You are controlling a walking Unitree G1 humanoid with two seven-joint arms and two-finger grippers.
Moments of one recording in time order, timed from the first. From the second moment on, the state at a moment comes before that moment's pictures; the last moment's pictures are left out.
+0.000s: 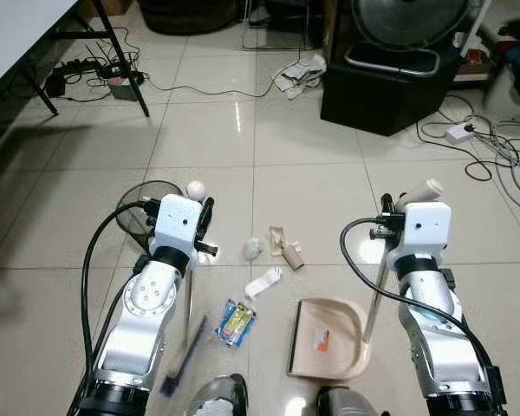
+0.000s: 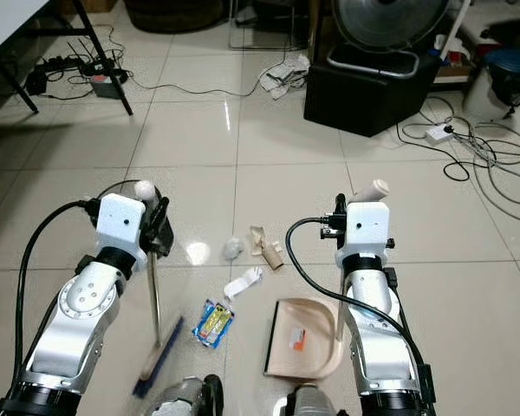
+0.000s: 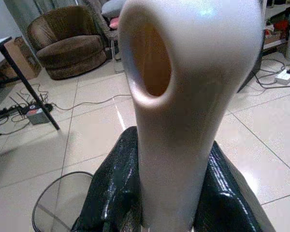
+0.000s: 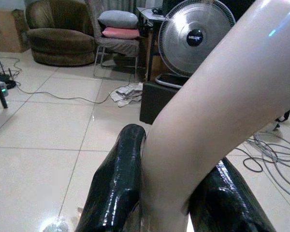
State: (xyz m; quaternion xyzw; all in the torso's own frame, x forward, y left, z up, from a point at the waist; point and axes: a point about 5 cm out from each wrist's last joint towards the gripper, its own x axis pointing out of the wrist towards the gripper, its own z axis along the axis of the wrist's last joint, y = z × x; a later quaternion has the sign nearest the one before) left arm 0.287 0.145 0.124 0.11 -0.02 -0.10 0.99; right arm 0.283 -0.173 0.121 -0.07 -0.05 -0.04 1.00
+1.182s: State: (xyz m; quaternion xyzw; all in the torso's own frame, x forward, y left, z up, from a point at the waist) left arm 0.319 0.143 0.117 0.11 -0.07 -0.03 0.99; right arm 0.320 -0.154 0.119 -0.14 -0.13 0.00 0.98
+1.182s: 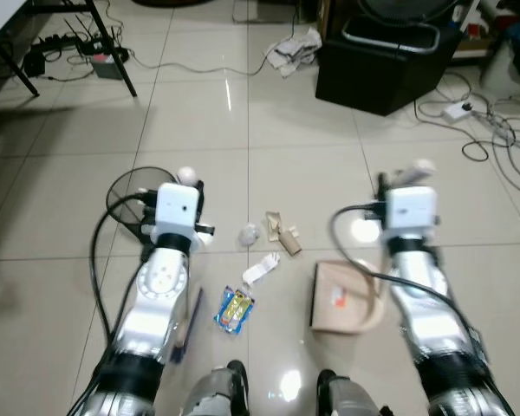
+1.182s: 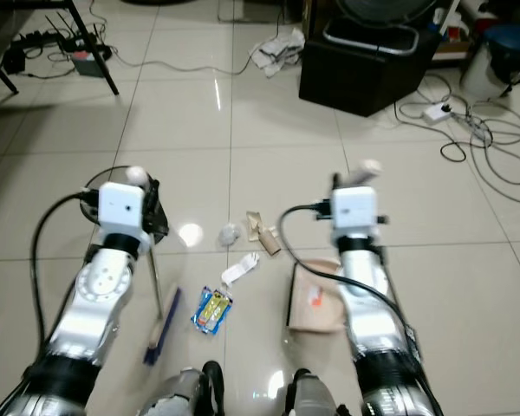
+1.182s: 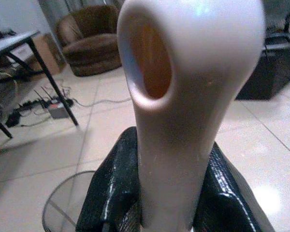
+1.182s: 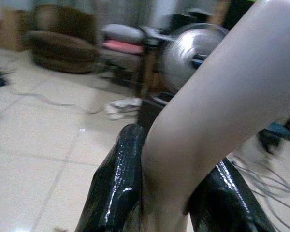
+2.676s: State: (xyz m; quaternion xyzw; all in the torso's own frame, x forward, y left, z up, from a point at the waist) left arm 0.324 0.096 0.172 -0.02 -0.13 -0.22 0.97; right arm 0.306 -0.111 0.102 -0.03 -0.15 0.04 0.99
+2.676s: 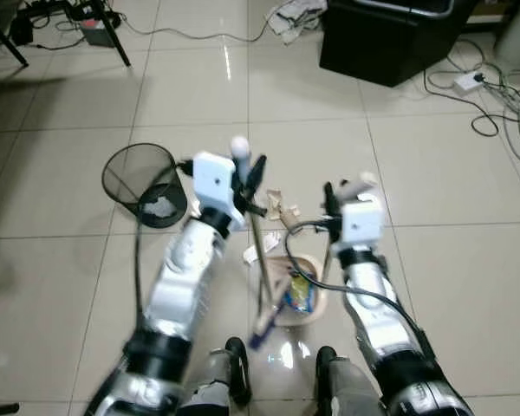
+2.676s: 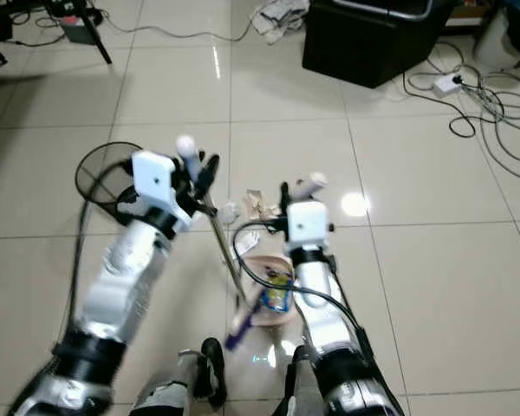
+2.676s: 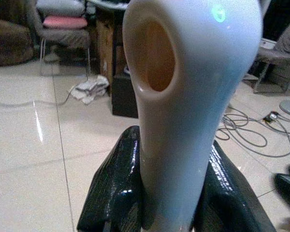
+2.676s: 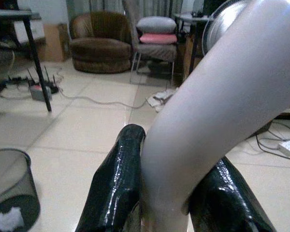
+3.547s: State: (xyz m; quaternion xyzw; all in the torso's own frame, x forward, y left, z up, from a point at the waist) left arm 0.319 0.239 0.191 0.11 -0.09 -0.07 0.99; right arm 0.286 -0.169 0.165 0.04 -0.21 -0.03 0.98
